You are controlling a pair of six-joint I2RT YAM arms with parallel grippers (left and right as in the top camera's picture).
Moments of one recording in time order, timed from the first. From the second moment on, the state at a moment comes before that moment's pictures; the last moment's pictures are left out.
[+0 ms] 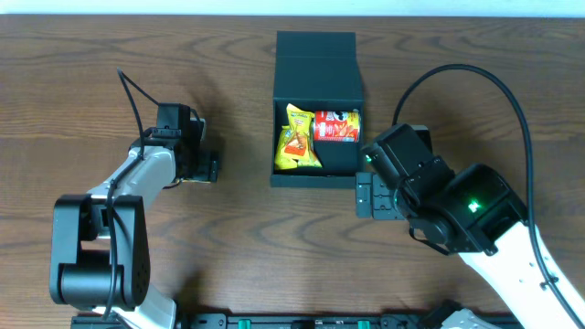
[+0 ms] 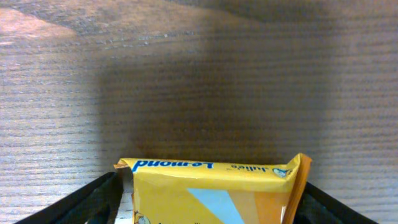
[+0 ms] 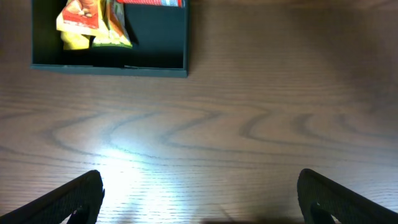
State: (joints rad) left arm -0.04 1.76 0.93 -0.45 0.02 0.04; right arm 0.66 1.26 1.45 -1.44 0.27 0.62
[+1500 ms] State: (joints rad) left arm -0.31 1.35 0.95 -0.57 0.10 -0.28; right arm 0.66 1.26 1.45 -1.44 0.36 0.68
